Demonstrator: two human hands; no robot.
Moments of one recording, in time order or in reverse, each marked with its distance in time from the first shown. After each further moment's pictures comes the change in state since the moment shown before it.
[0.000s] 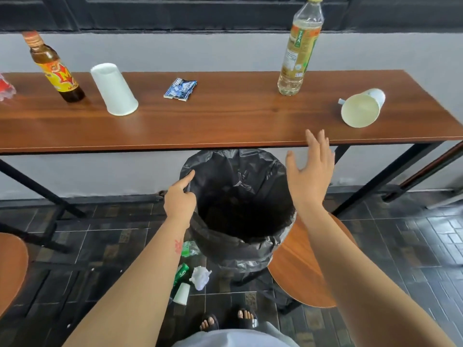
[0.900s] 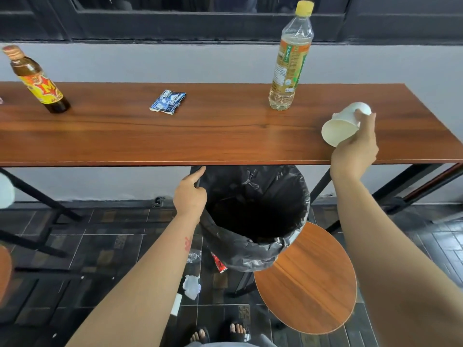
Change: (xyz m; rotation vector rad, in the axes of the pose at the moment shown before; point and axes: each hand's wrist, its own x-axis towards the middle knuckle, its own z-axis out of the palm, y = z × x) left_hand 0.013 0.056 0.057 0.073 0.044 0.063; right_hand 0.131 0.042 -0.034 0.186 0.195 0.280
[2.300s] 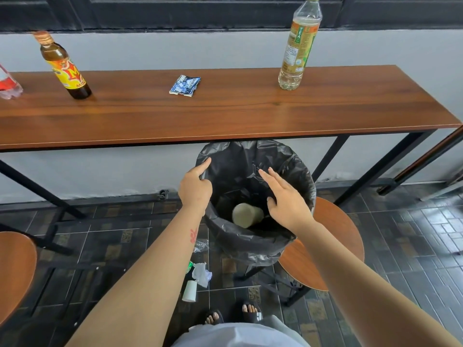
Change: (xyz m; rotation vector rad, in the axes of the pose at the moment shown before) left_hand -0.029 -0.040 -0.056 -0.038 -0.084 0.058; right_hand -0.208 0.038 -0.001 -0.345 -0.868 -0.489
